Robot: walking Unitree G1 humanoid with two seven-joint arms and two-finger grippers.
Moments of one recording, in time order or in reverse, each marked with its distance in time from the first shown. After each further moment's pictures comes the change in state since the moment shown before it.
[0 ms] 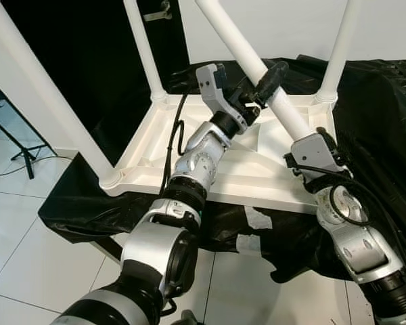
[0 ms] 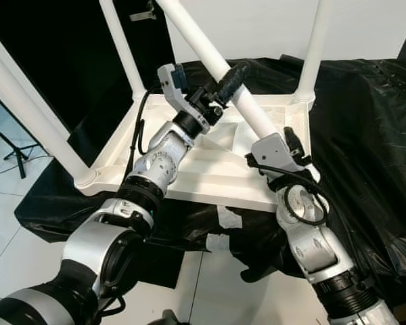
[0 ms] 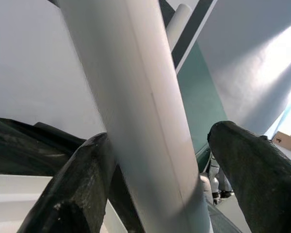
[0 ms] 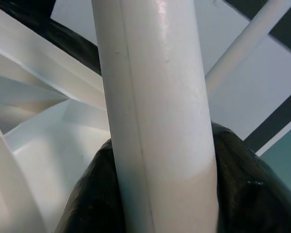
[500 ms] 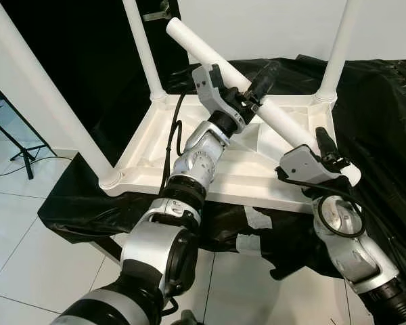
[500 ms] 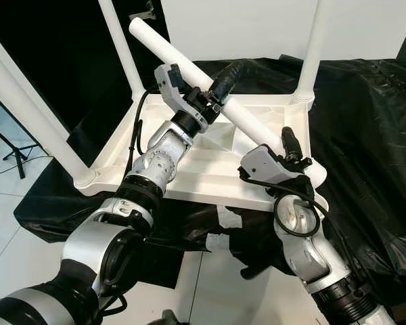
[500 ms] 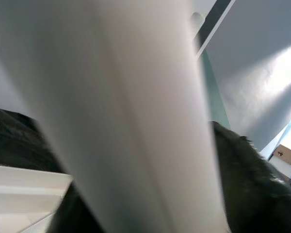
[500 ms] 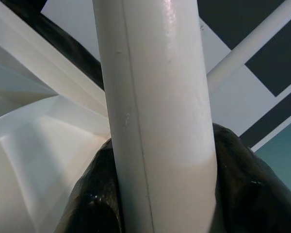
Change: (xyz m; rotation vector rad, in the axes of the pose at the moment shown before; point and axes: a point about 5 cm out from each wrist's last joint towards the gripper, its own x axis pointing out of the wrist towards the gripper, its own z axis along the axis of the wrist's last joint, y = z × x) left arm 0.000 0.003 0.002 -0.049 -0.021 0.034; right arm -0.008 0.006 0.000 -0.141 -0.044 -0.035
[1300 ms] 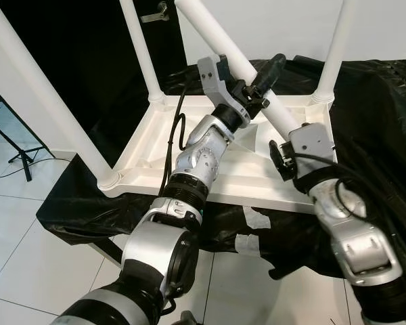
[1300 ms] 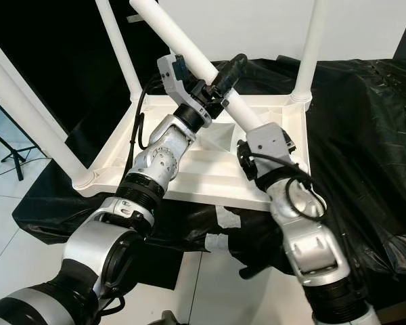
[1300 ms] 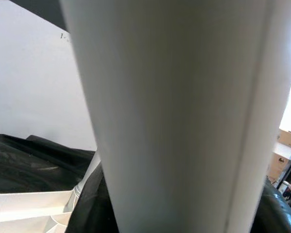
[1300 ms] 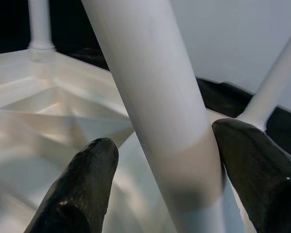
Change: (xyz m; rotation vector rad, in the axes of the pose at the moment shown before) left arm 0.008 -0.014 0.002 0.099 0.019 -0.073; right arm 0.006 -0.027 0.026 0.516 0.039 0.265
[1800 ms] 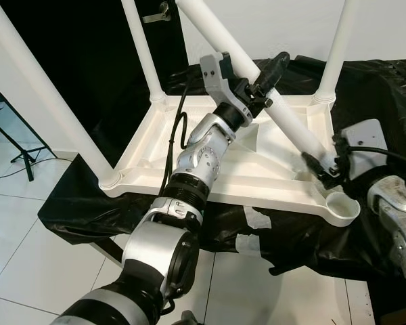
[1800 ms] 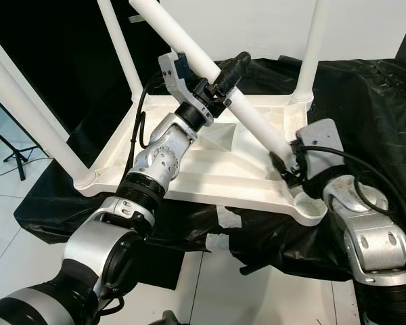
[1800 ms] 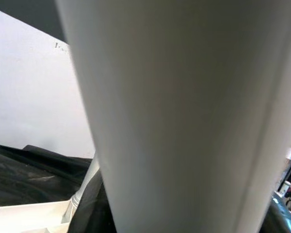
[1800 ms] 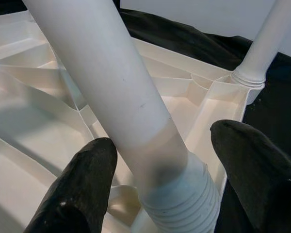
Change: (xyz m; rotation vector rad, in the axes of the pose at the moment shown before) left arm 0.002 -0.004 0.002 0.015 -0.008 -0.019; right arm -0.014 -0.051 -0.027 0.015 0.141 0.132
